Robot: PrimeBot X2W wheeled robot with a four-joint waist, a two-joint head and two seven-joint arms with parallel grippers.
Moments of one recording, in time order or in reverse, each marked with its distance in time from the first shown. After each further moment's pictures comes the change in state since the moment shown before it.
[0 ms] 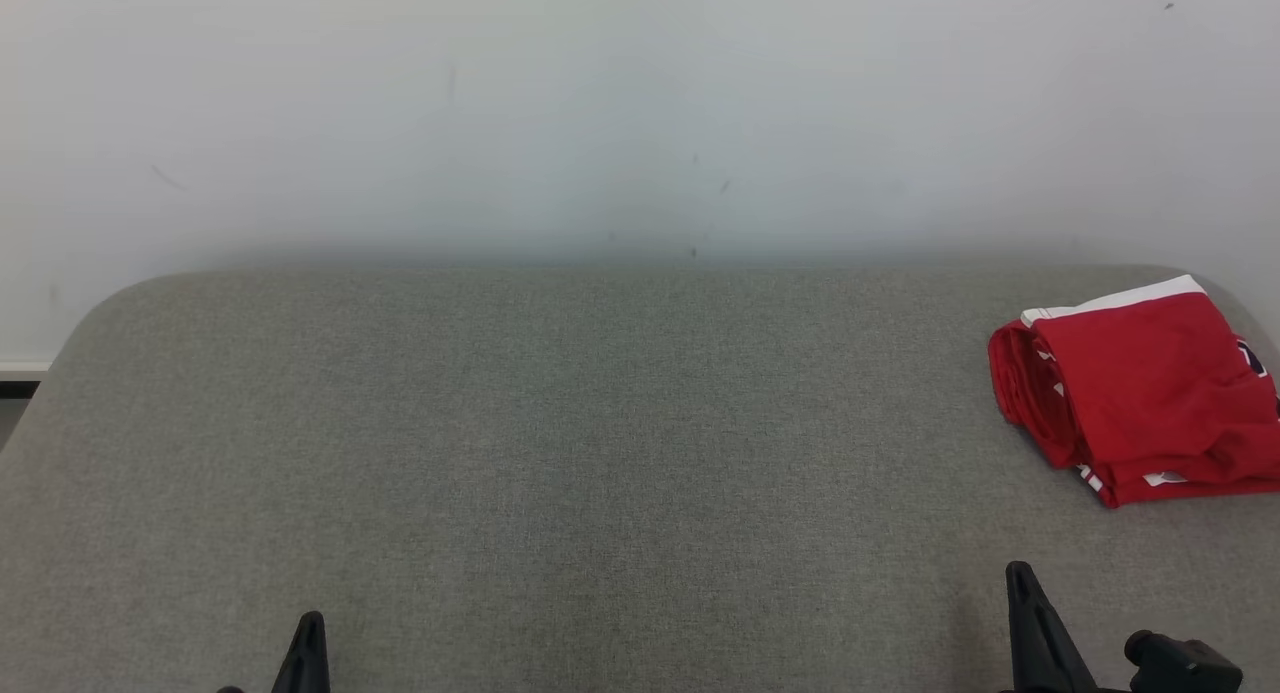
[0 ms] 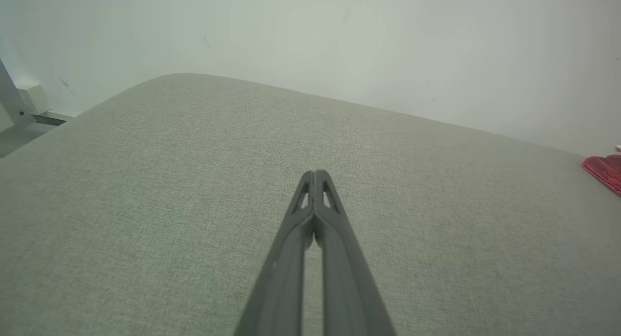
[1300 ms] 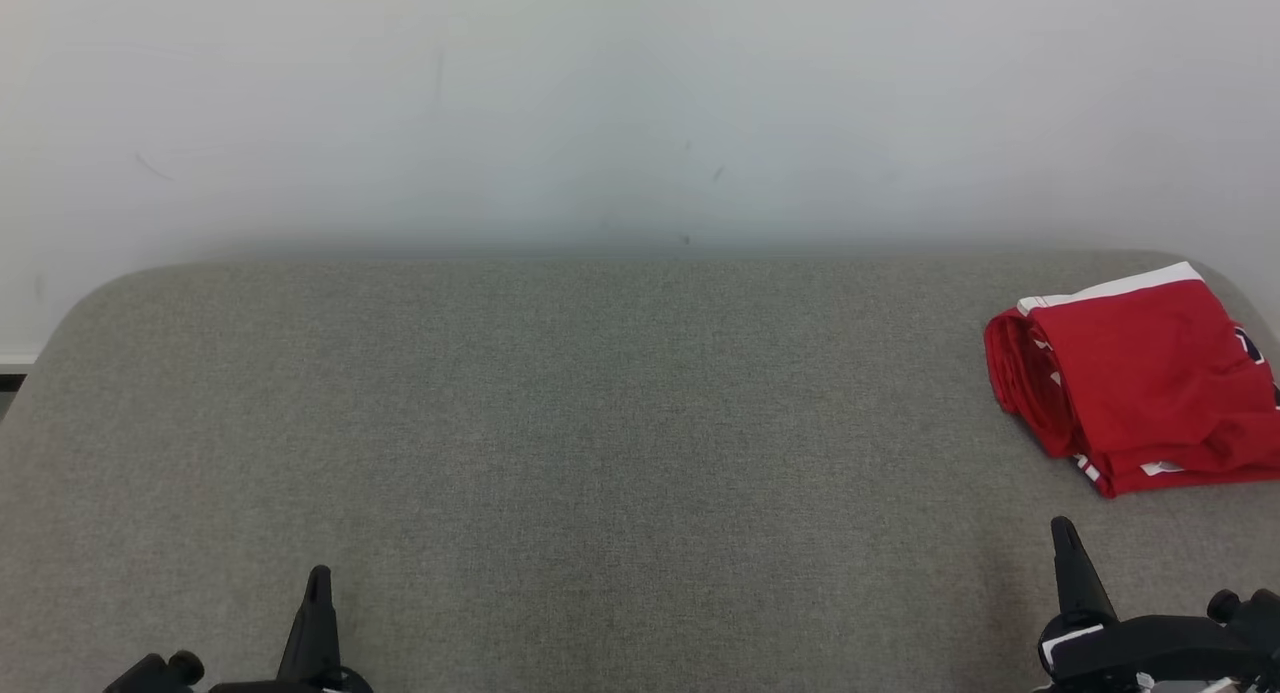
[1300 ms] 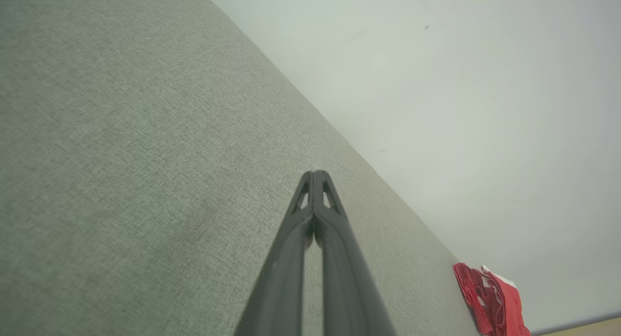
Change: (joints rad) left arm -0.091 -0.053 0.024 0.017 -0.590 -0.054 0.085; right arm -0.122 0.001 -0.122 0.044 0.584 0.000 0.215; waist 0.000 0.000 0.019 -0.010
